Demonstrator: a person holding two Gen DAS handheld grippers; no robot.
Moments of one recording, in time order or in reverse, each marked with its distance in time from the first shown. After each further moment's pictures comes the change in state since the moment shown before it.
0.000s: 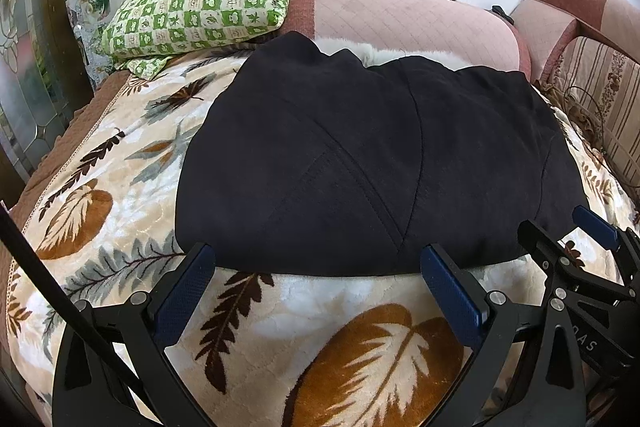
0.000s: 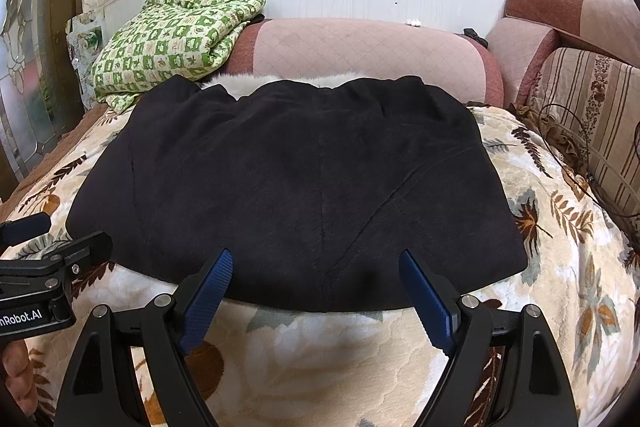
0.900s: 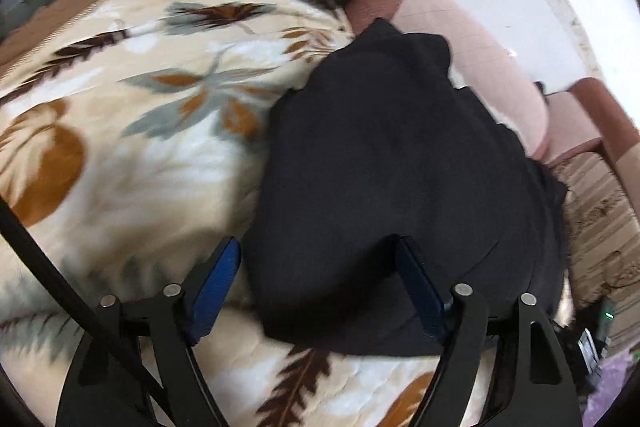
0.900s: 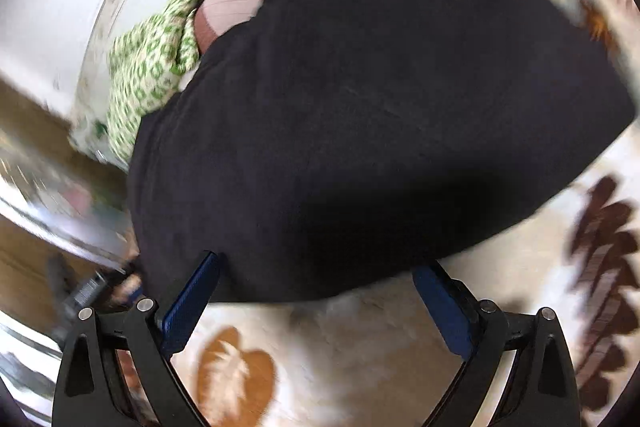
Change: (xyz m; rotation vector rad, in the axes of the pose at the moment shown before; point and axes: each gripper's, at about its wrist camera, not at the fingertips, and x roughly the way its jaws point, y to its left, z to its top) left arm 0.085 0.131 0.029 -0.383 0.138 -0.237; right arm 0.090 -0.081 -0.023 0.640 0.342 0.455
